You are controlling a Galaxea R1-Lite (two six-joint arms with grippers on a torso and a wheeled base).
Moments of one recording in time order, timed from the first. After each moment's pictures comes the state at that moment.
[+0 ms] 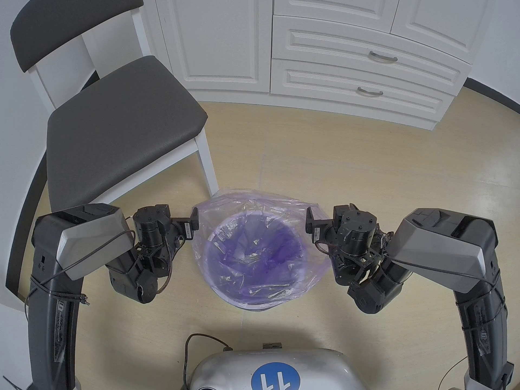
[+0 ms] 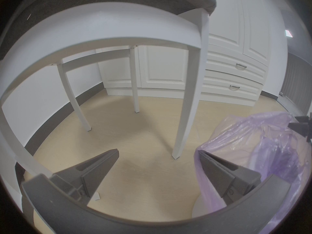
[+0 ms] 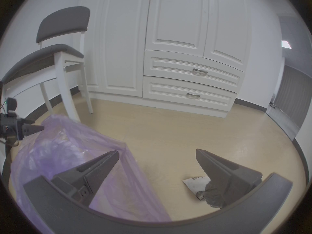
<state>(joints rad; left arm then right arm) -0.27 2.50 -1.00 -1.40 0.28 -0.03 0.54 2.47 -1.07 -1.43 -0.57 -0.09</state>
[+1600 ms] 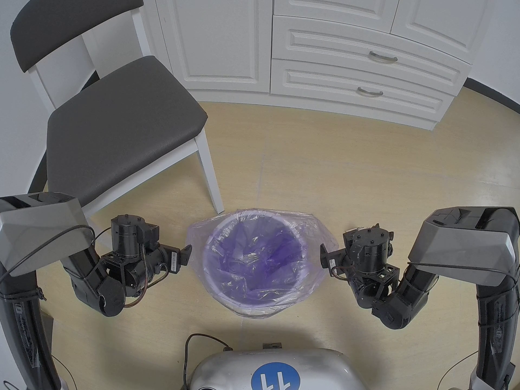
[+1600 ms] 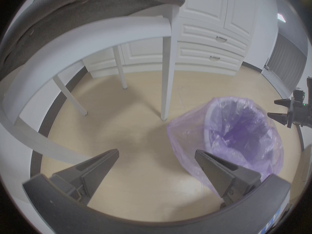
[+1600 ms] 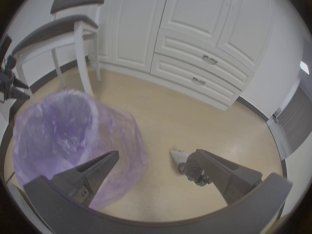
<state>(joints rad) -0.27 2.19 -0.64 -1.13 0.14 0.04 0.54 2.34 -0.77 -1.30 -0.55 -0.14</state>
